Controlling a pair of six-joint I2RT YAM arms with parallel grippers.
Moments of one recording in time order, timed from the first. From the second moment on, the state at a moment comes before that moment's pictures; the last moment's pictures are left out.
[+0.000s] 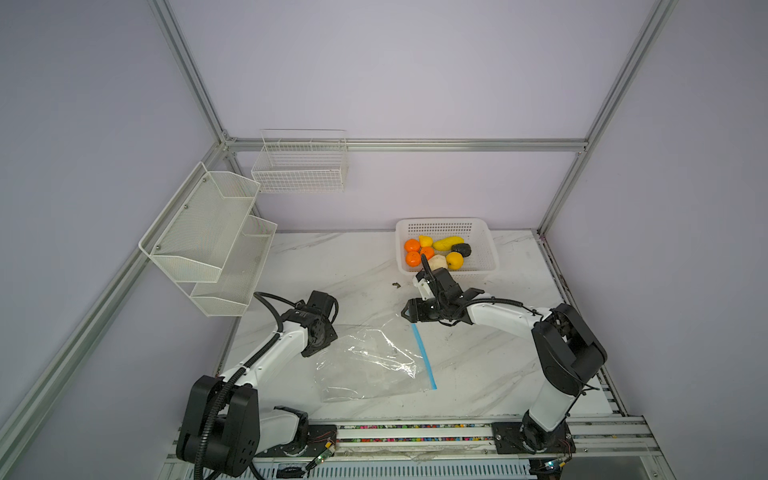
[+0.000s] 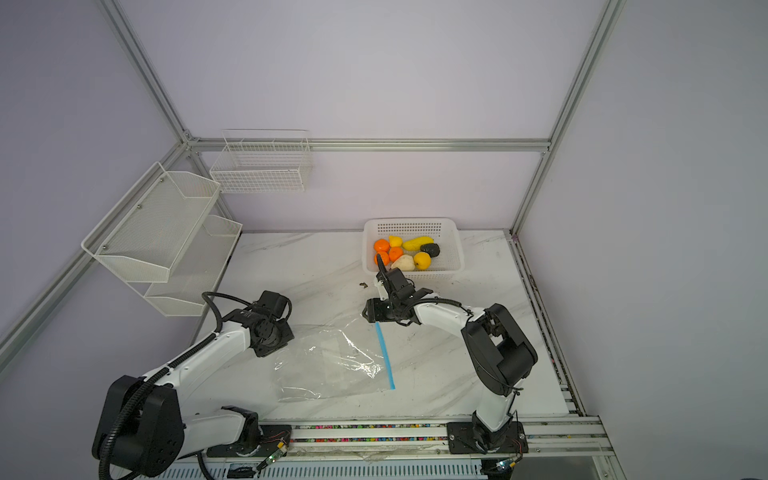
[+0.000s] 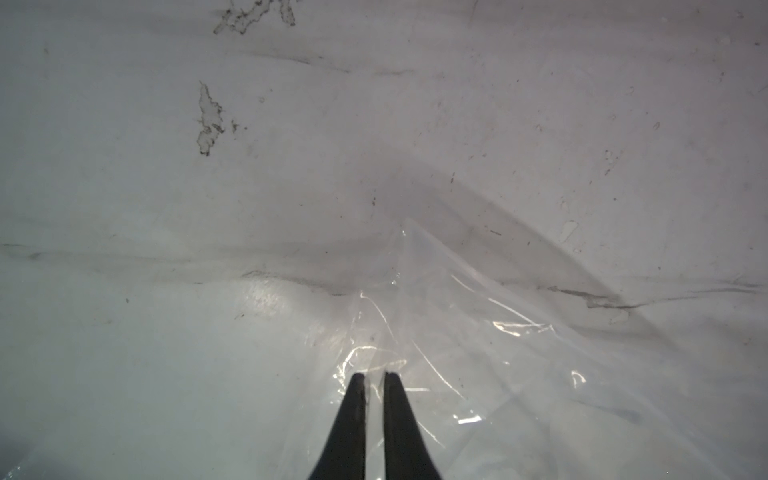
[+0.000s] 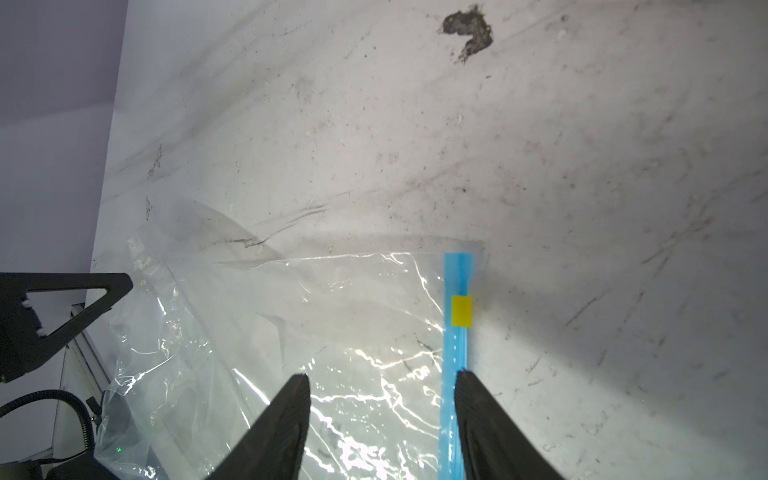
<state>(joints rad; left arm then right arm) -0.24 1.27 0.76 -0.78 -0.21 -0.80 0.66 1.75 1.10 -0.24 -0.30 0.52</state>
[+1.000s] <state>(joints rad) -0.13 1.49 0.91 -0.66 -0.11 -0.75 0.66 1.65 1.06 -0.27 -0.28 0.54</state>
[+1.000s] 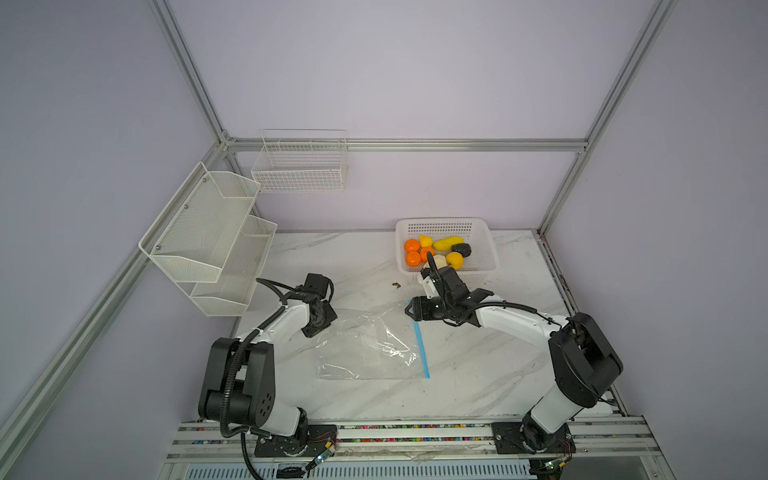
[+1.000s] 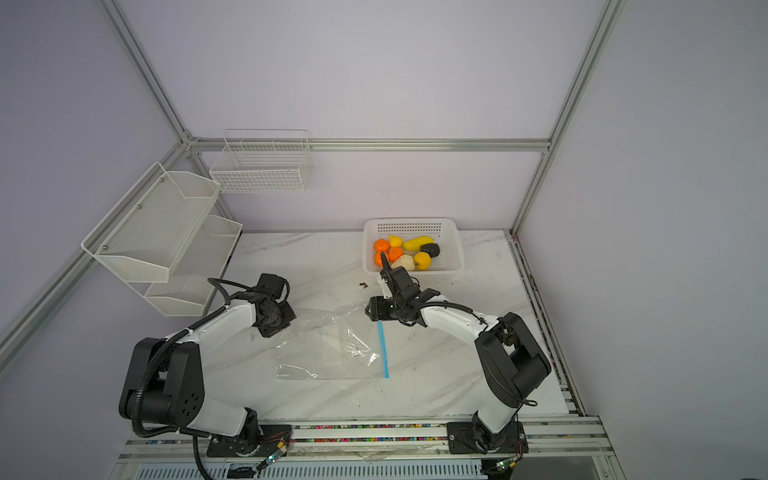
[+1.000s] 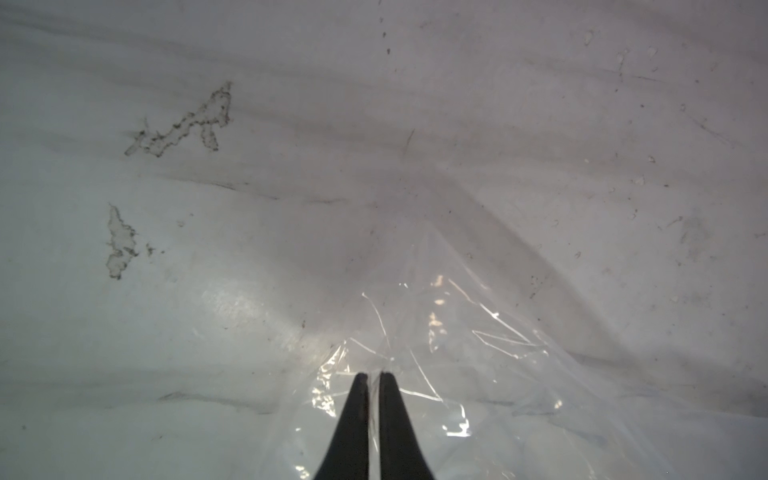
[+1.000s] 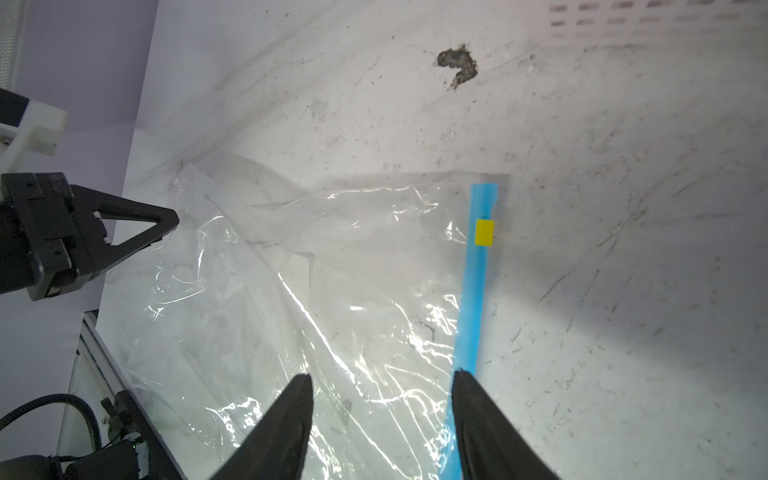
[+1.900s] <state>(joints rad) -0.46 1.44 1.03 -0.66 0.30 -0.51 0.48 1.44 0.71 -0.14 -0.56 0.56</state>
